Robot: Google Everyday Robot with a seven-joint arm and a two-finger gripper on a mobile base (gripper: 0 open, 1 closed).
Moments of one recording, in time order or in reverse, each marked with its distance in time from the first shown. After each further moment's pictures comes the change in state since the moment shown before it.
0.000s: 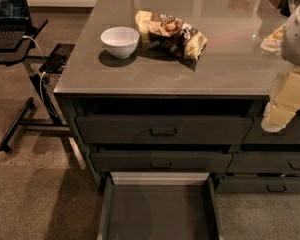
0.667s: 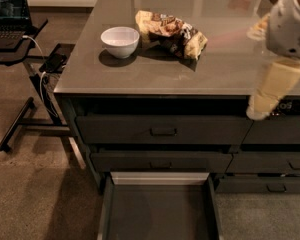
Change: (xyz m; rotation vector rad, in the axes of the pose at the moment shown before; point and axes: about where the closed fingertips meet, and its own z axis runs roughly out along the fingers) arm -0.024 -0.018 0.002 0.045 -0.028 -0.051
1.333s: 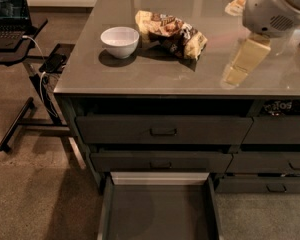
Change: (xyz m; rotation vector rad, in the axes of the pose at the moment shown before) arm -0.046 -0.058 0.013 0.095 -0.175 -0.055
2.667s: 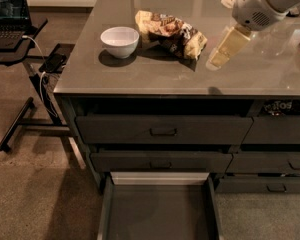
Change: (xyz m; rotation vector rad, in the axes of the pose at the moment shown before) arm 0.003 -0.070 0.045 0.088 -0.129 0.090
